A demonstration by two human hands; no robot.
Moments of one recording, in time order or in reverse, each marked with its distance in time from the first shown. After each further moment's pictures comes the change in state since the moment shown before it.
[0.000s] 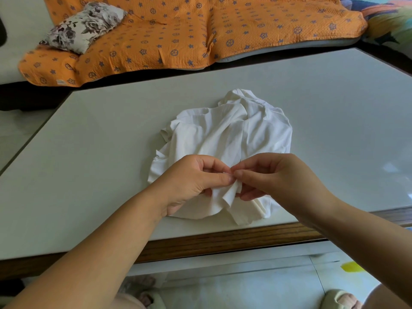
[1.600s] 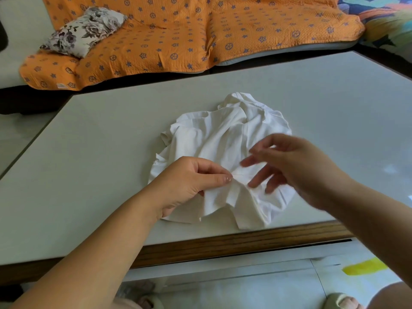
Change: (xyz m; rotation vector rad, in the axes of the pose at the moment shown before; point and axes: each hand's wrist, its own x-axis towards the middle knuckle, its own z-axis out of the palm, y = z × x) left_hand -0.002 0.003 -0.007 0.066 0.040 0.016; right_hand 0.016 -0.013 -0.022 0.047 0.072 0.058
